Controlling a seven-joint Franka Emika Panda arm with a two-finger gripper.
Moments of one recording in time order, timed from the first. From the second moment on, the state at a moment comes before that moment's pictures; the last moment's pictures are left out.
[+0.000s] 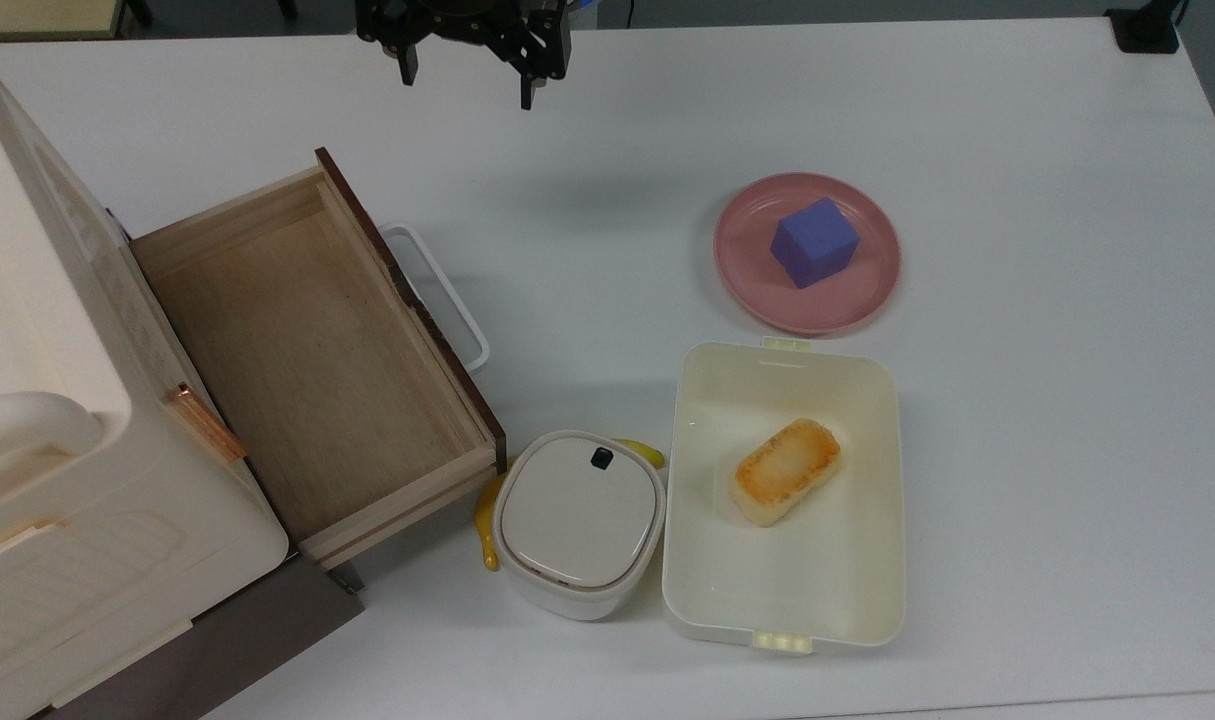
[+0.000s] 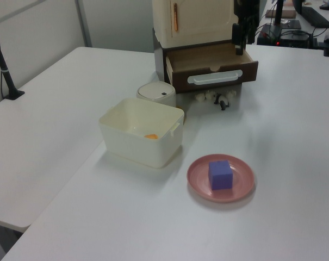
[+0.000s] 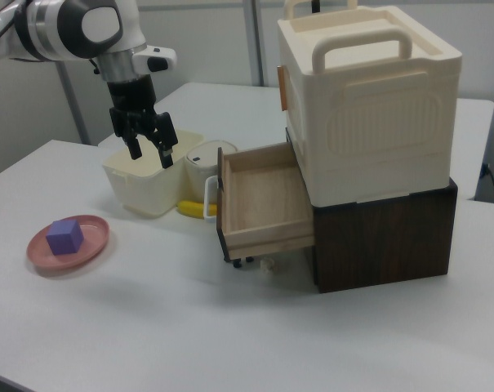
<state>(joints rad) -0.06 0.08 0.08 -1.58 -0.08 1.62 0.20</state>
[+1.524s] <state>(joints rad) -0.07 0.08 0.04 -1.58 0.02 1.62 0.20</state>
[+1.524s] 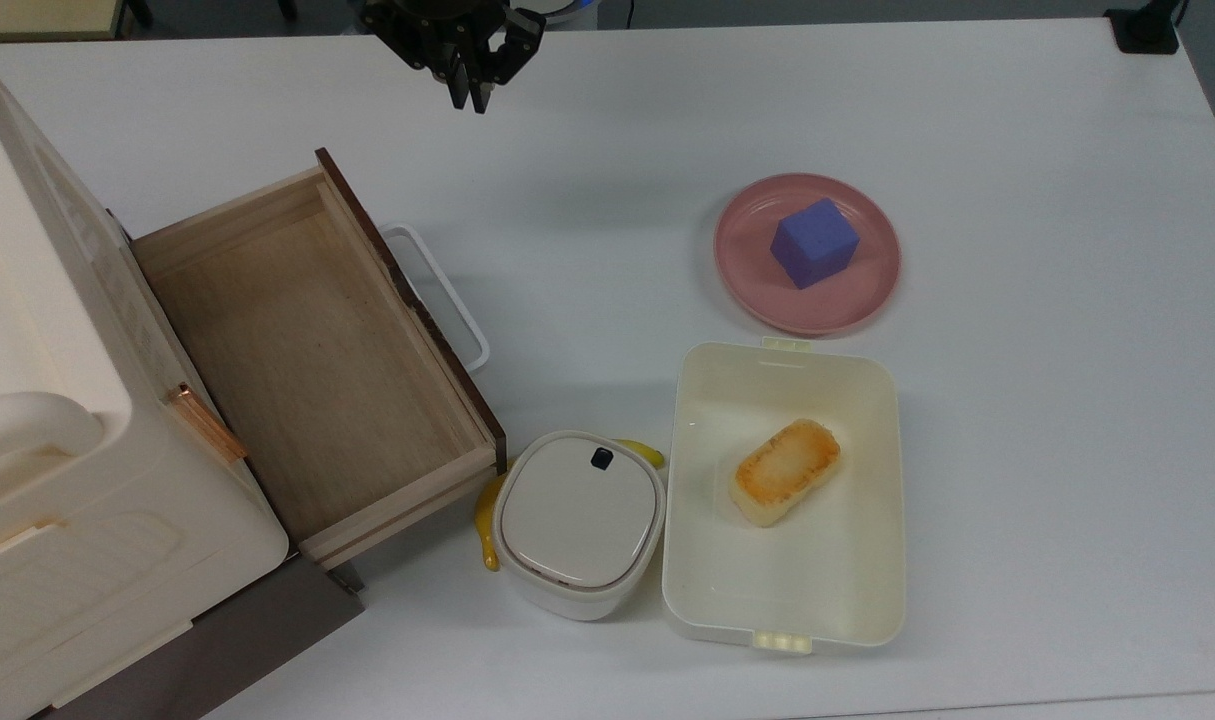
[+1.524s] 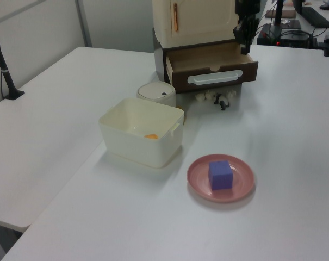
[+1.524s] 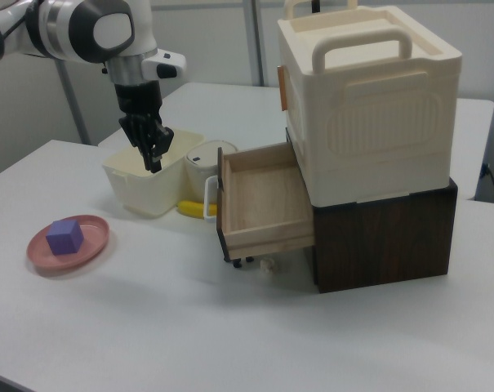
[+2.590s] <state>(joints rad) -0.05 0.14 0.04 -1.89 -0.06 1.95 0.08</state>
